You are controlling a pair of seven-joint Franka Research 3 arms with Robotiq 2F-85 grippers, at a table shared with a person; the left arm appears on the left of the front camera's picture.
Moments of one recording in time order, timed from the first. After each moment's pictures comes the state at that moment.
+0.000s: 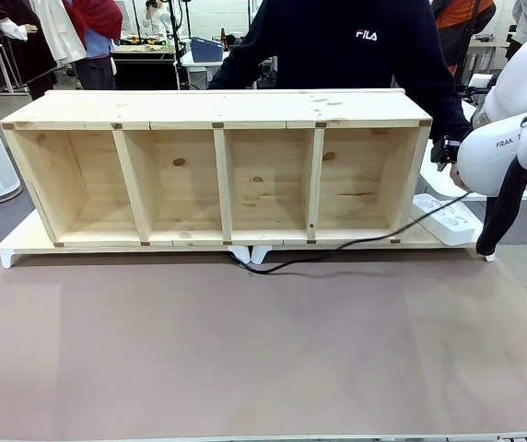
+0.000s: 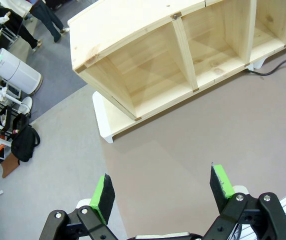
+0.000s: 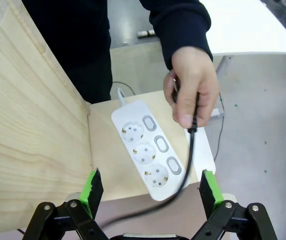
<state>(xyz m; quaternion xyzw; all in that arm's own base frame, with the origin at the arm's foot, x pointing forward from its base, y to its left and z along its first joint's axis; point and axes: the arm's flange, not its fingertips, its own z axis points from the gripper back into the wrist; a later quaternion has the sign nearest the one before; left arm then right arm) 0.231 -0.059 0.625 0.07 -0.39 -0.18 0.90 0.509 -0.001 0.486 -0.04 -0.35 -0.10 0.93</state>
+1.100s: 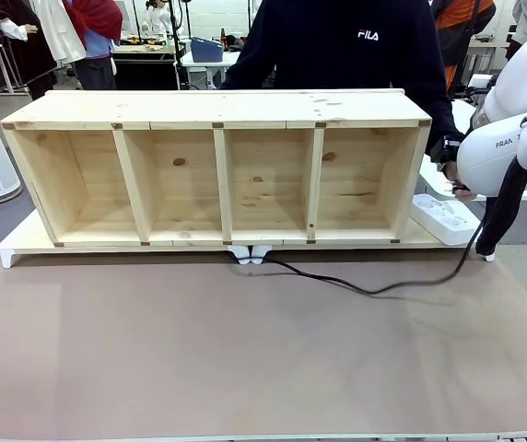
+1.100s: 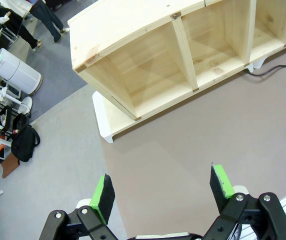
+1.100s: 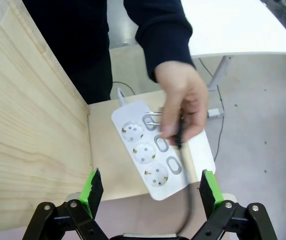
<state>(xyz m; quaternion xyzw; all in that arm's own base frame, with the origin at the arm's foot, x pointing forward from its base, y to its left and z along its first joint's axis) 0.231 -0.059 0.625 0.07 -0.39 -0.18 0.90 0.509 -0.001 0.486 -0.04 -0.35 -0.10 0.93</state>
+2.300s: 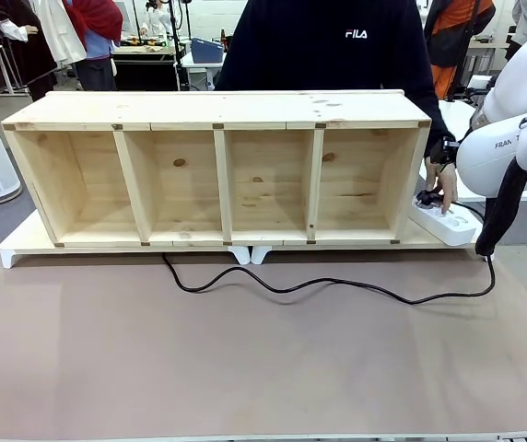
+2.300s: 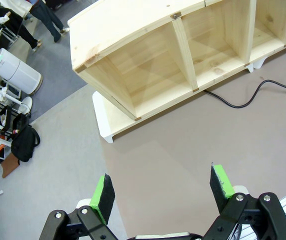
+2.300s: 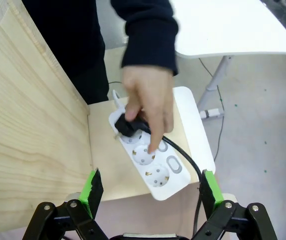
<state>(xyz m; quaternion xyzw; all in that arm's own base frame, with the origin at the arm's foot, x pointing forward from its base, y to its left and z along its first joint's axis) 0.231 -0.059 0.625 0.07 -0.39 -0.18 0.90 0.509 -0.001 0.486 -0.04 -0.35 -0.10 0.93</state>
